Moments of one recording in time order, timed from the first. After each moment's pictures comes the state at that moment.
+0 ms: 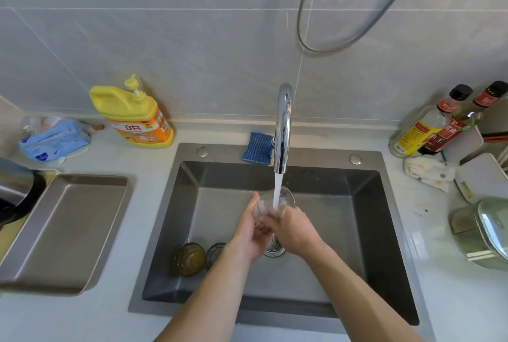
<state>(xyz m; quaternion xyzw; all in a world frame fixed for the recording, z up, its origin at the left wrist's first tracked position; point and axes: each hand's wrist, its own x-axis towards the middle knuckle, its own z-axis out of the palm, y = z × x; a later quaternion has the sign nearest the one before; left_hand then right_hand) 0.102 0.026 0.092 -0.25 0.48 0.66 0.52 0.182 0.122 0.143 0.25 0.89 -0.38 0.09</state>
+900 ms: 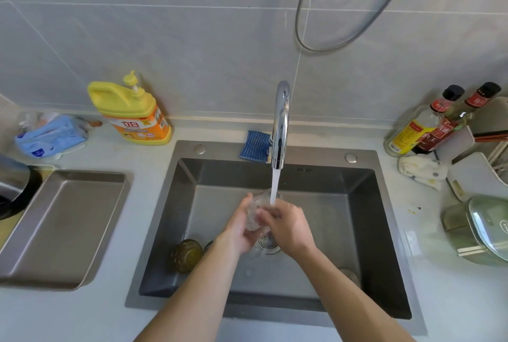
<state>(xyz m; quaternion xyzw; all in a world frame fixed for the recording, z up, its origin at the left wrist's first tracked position) 0.094 0.015 0.108 -0.28 0.55 0.62 0.49 0.193 0.105 0.139 0.29 0.80 -0.52 -0.05</state>
